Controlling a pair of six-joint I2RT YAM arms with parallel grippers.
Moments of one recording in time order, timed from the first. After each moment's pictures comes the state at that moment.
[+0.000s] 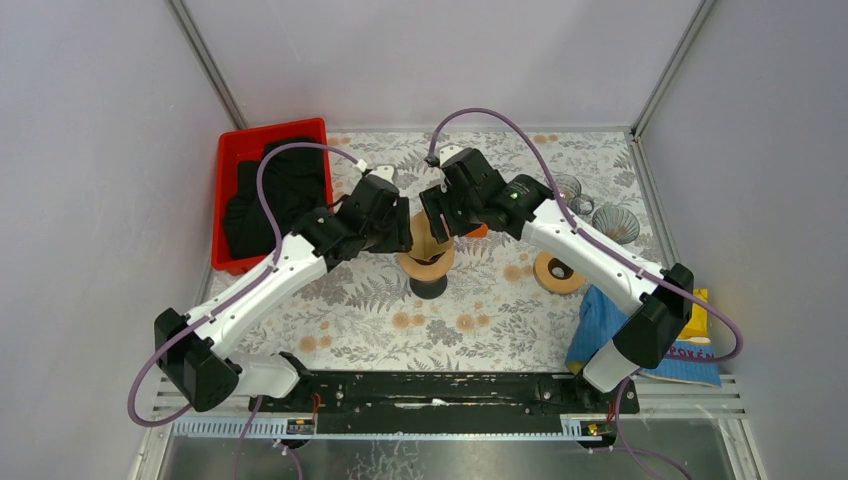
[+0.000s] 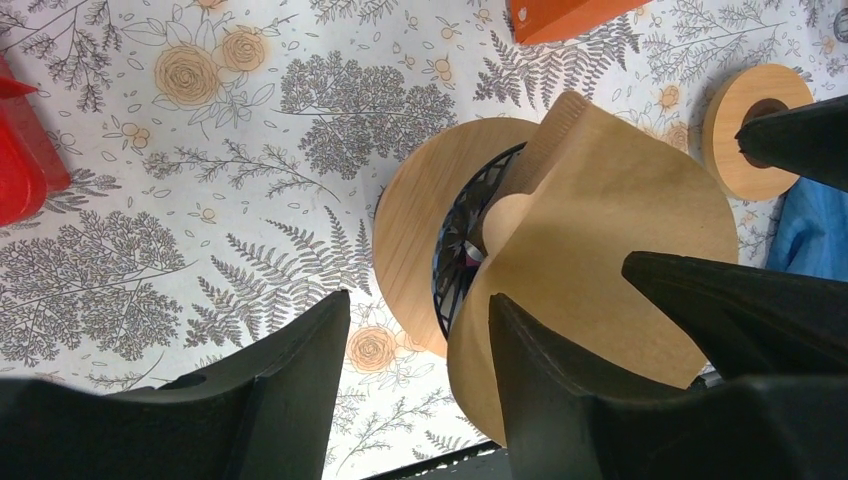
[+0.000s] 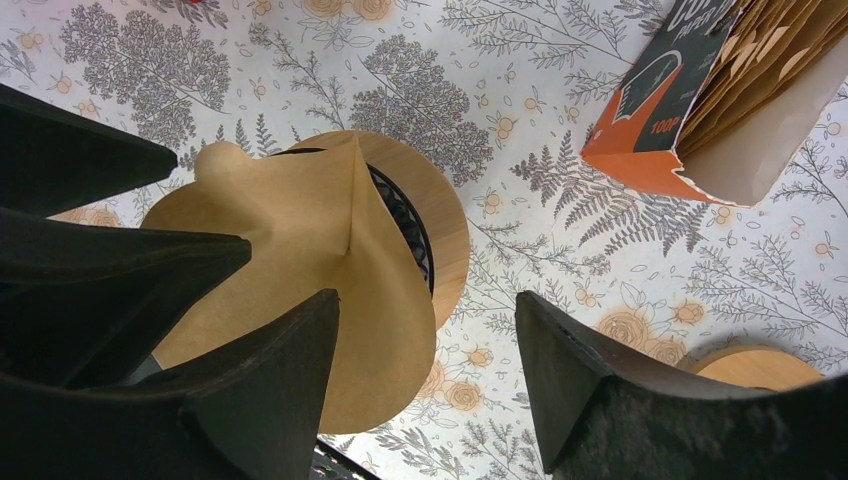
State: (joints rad) left arm -0.69 1.32 1.24 -0.76 -0.16 -0.59; right arm 0.80 1.60 1.59 -0.82 0.09 0.24
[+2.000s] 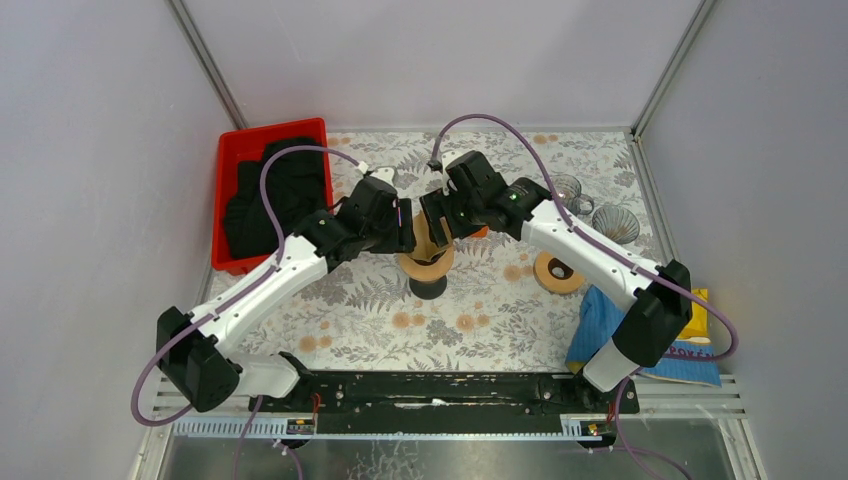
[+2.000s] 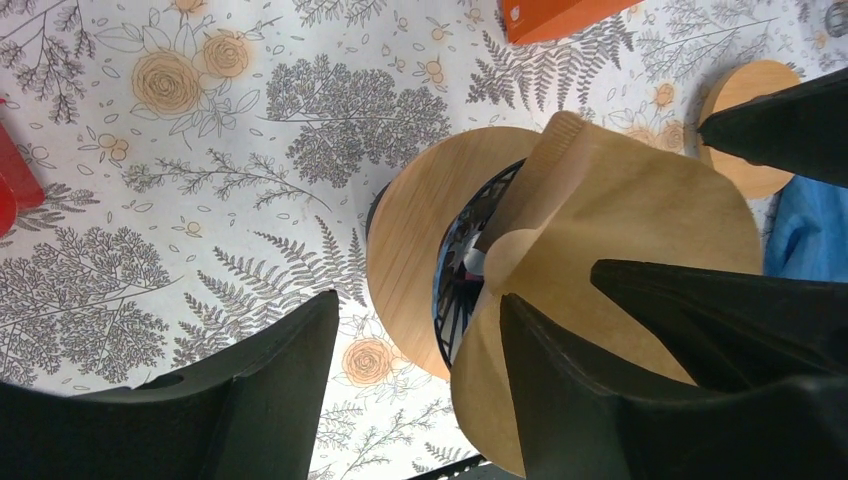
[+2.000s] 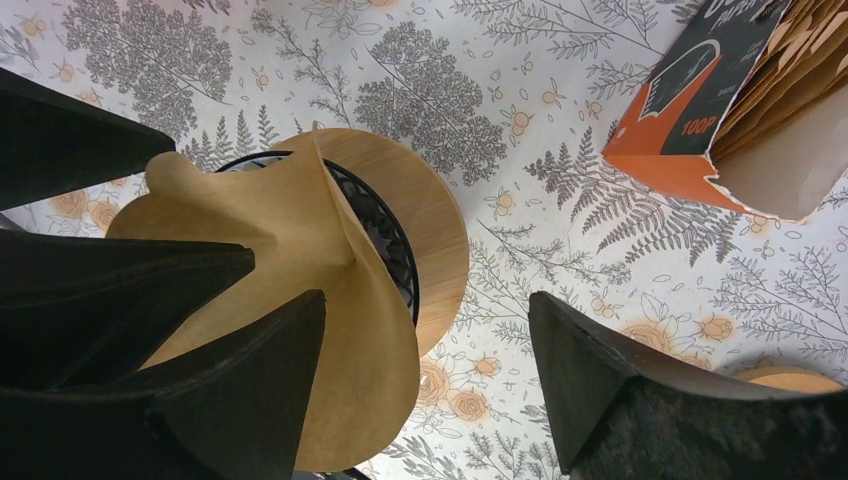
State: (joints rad) left arm -0.66 1.32 1.19 -0.68 -0.11 -0.57; right arm 0.76 1.60 1.51 -0.76 0.01 0.23
